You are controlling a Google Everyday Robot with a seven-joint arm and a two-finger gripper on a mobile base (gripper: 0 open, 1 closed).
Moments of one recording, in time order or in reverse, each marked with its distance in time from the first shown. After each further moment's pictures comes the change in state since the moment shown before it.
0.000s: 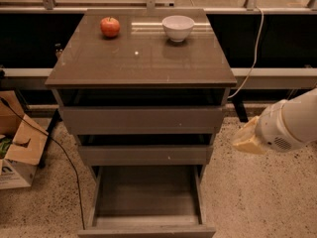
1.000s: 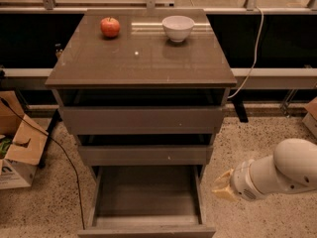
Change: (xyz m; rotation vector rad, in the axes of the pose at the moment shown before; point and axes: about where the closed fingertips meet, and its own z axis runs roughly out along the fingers) arm 0.080 0.068 0.154 -0.166 -0.043 0.112
